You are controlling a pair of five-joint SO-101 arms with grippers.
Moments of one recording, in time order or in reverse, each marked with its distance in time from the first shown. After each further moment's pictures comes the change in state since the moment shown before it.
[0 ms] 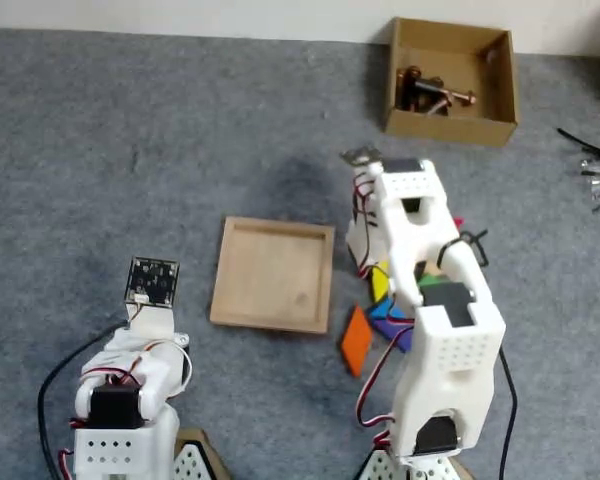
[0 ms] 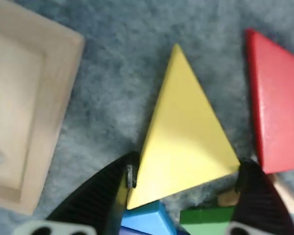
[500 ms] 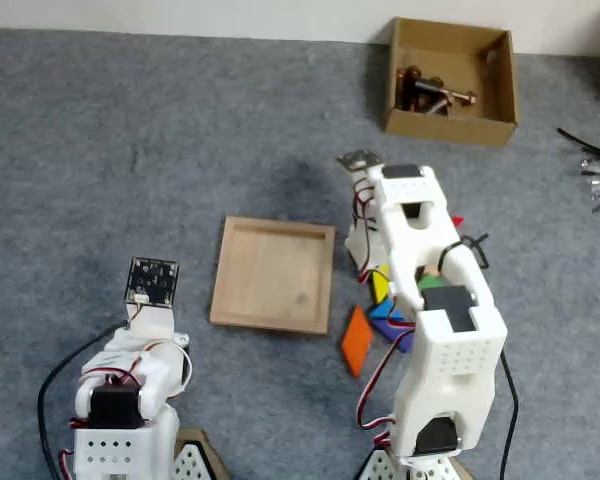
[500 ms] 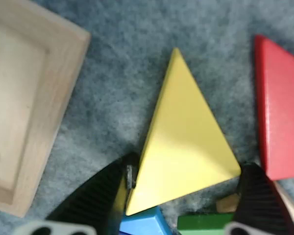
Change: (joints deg) left arm 0.0 0.0 0.0 0.0 0.0; right arm 0.0 -0.4 2.8 -3.1 1.9
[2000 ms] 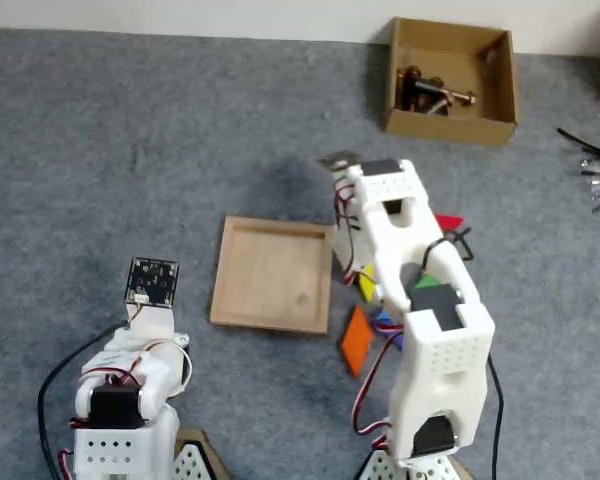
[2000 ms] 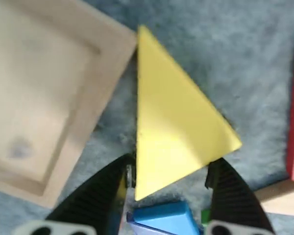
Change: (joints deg) left arm 0.0 0.0 0.0 0.0 0.0; right arm -5.4 -0.1 -3.8 5.2 -2.5
